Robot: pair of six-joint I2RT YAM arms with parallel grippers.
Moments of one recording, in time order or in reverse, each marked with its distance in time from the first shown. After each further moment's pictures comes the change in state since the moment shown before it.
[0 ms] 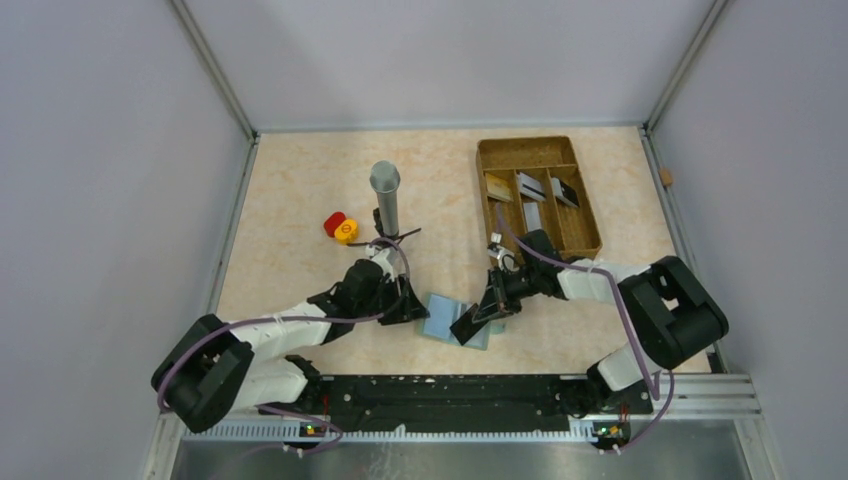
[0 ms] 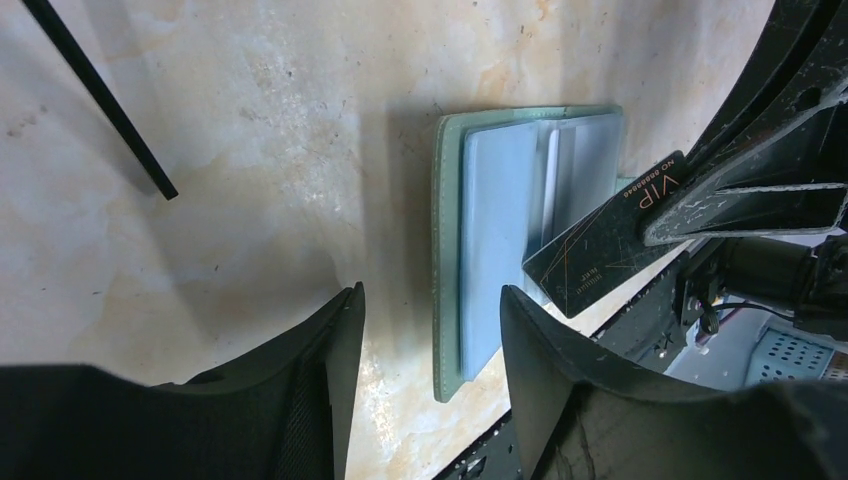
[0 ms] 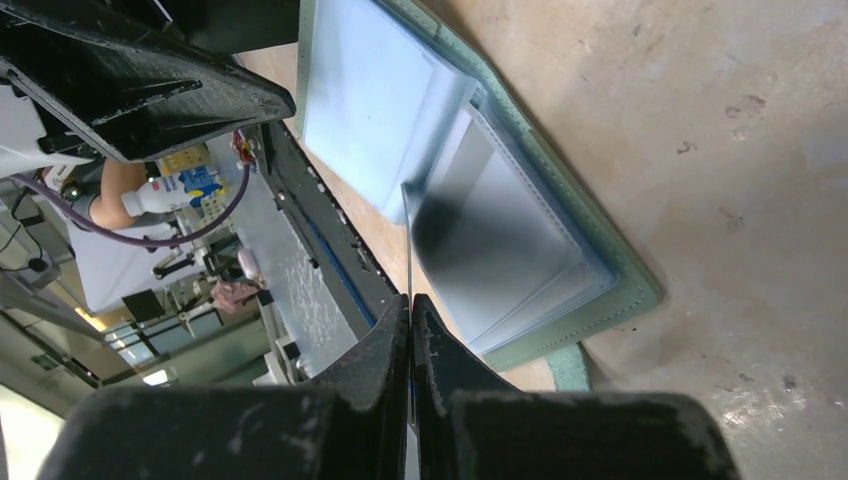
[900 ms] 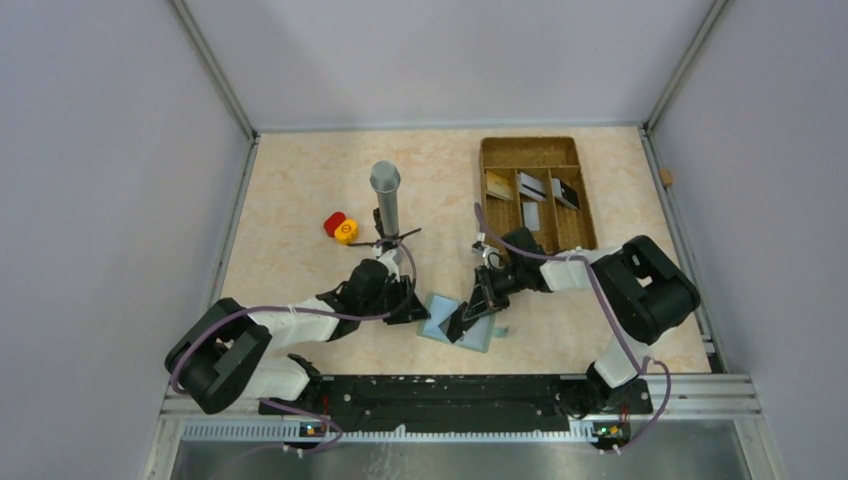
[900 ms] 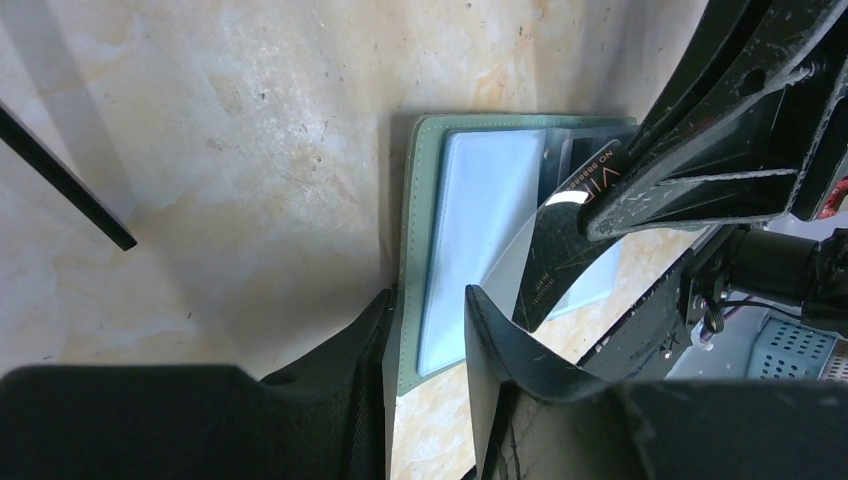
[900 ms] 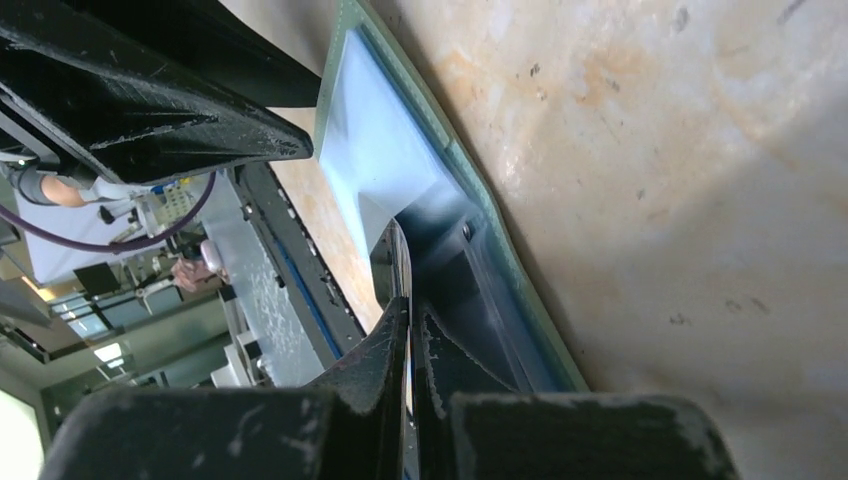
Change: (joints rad) left arm -0.011 0.118 0.000 0.111 0.028 0.003; right arm 0.043 0.169 0.064 0.082 0.003 -0.062
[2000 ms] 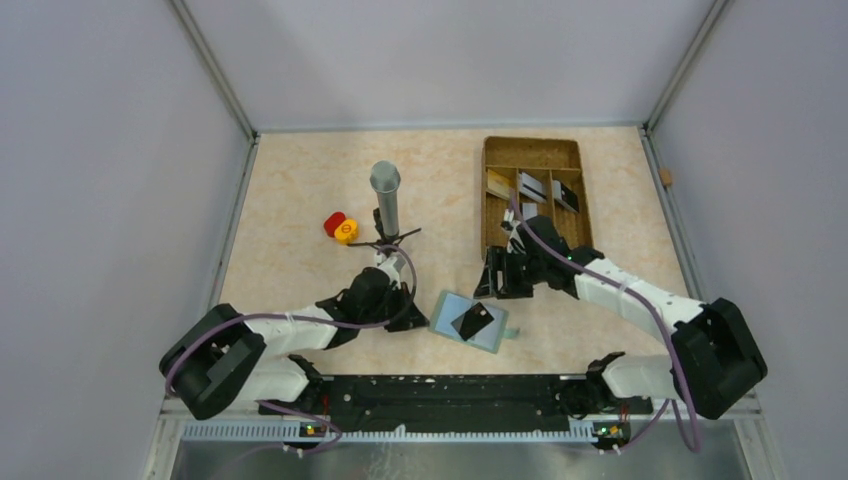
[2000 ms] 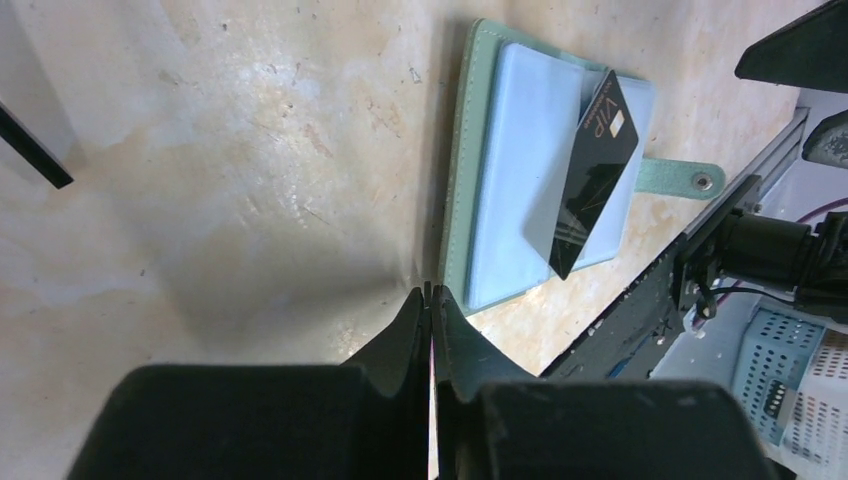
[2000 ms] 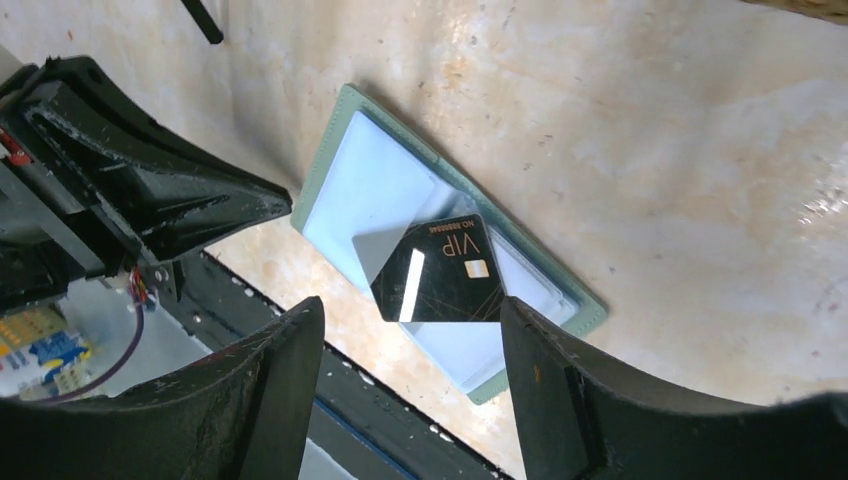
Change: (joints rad) left arm -0.056 -0.034 -0.043 0.025 -0.028 -0.049; right arm 0.041 -0.390 0.083 -0.384 0.480 0.082
